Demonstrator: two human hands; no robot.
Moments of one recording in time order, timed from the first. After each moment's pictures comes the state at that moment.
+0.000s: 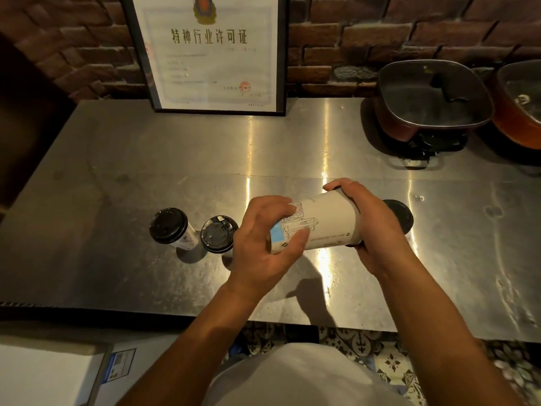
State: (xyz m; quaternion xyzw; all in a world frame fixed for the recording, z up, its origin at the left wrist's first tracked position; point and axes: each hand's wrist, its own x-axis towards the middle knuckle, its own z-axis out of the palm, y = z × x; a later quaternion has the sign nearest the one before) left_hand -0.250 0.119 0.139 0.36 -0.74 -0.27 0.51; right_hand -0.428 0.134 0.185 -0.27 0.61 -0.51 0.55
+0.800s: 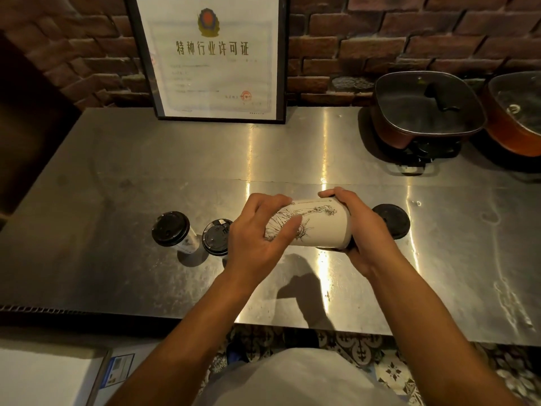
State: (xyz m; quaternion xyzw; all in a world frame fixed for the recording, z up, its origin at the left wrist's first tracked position) left_hand -0.244 0.109 0.141 0.44 -0.74 -0.25 0.44; right_hand -0.424 0.132 0.175 -0.19 0.61 -0.50 0.59
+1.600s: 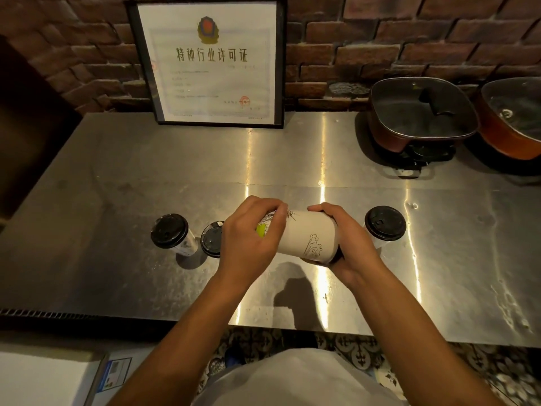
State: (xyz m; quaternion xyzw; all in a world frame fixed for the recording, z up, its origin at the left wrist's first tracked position) left_hand -0.242 0.111 0.148 0.50 -0.72 -0.23 0.42; right_hand -0.407 0.143 0.160 -0.12 0.59 -0.51 0.62
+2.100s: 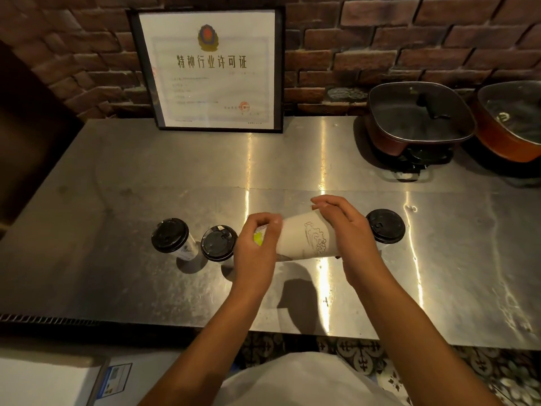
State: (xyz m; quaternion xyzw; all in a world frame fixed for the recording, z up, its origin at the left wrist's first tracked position) left_hand -0.260 0.130 0.143 0.55 -0.44 -0.53 0.46; right_hand -0.413 0.143 0.166 -0.31 0.62 -0.53 0.49
